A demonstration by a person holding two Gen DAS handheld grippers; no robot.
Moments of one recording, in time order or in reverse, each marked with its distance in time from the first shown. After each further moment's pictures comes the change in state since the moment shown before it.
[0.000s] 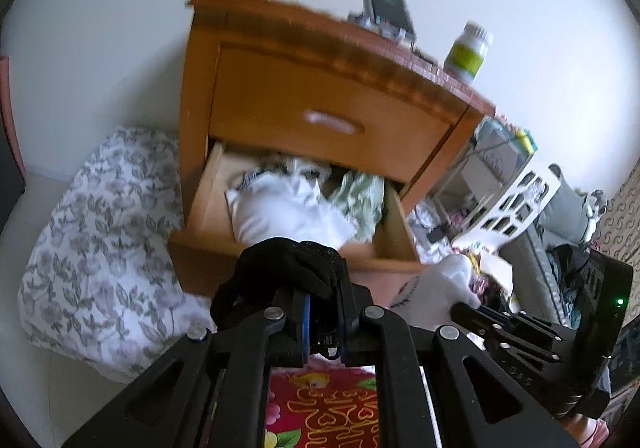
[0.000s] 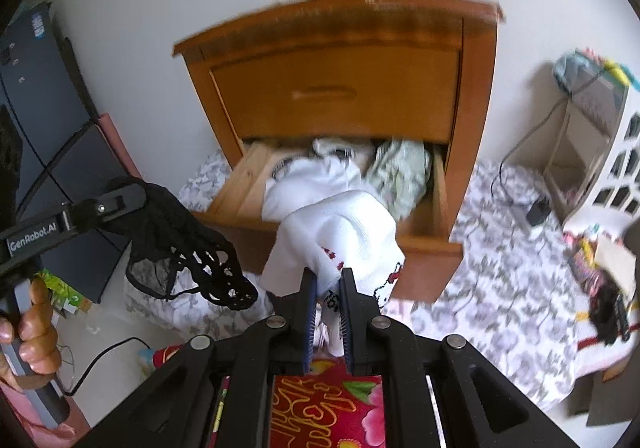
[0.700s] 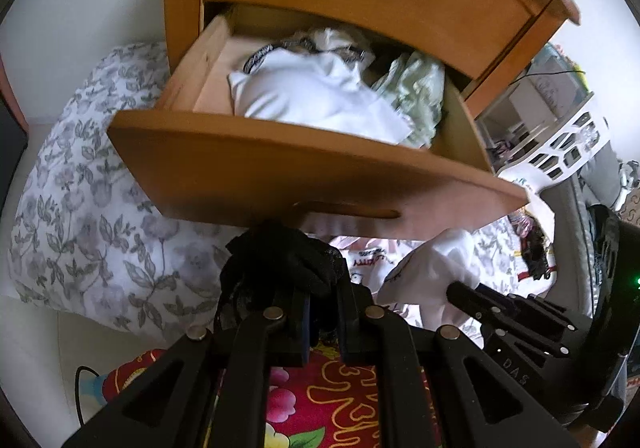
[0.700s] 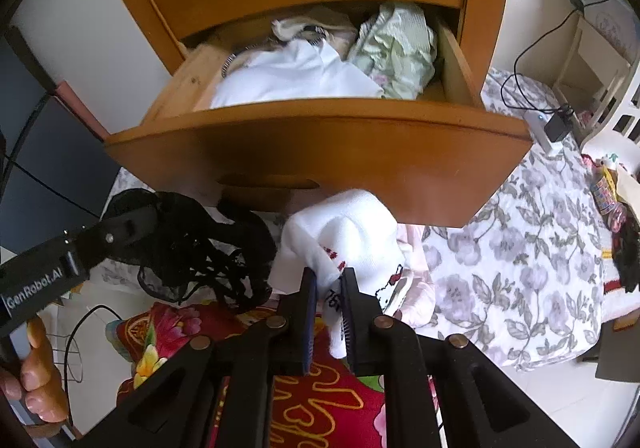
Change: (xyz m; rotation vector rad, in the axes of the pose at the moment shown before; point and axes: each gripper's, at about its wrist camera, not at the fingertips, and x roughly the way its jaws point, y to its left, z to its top) left arm 0.120 0.024 -0.048 -0.028 0.297 0.098; right arm 0.116 -0.018 -0.042 0.084 0.276 -0.045
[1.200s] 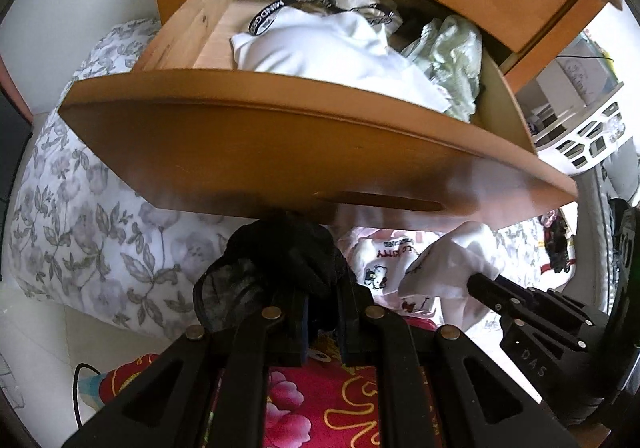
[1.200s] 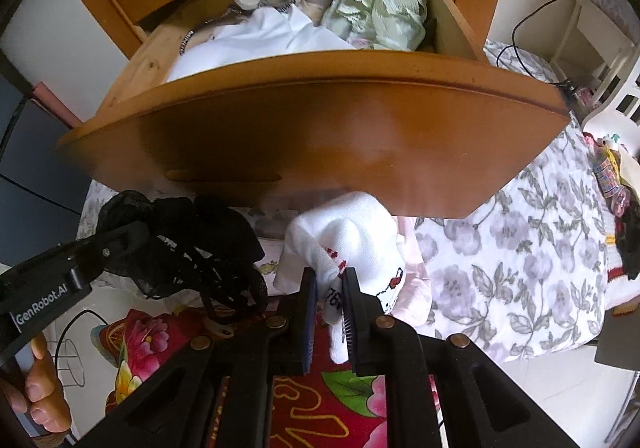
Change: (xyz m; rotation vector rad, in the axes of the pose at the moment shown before) left arm 0.047 0.009 0.009 -0.006 0.088 0.054; right arm 0.042 -0.013 0.014 0.043 0.087 -0.035
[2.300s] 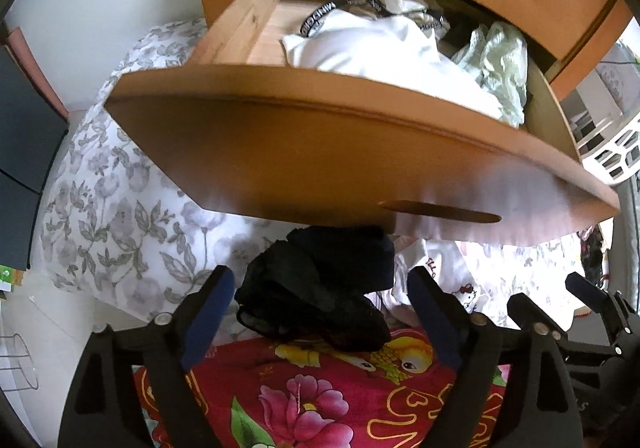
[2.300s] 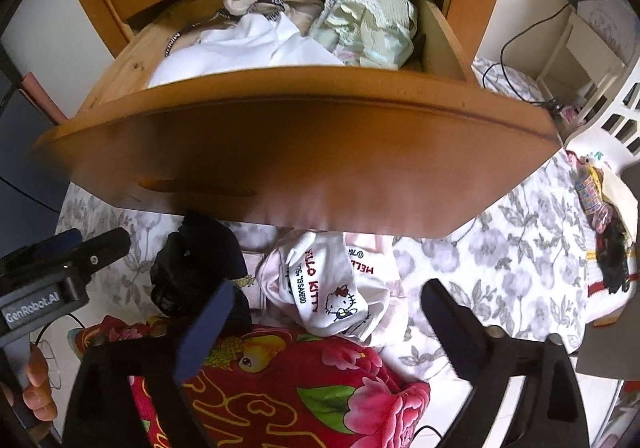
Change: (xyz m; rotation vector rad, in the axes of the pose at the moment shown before) left arm 0.000 0.012 0.002 -0.037 -0.036 0.146; right arm -0.002 0.004 0.005 -0.041 -0.049 -0.088
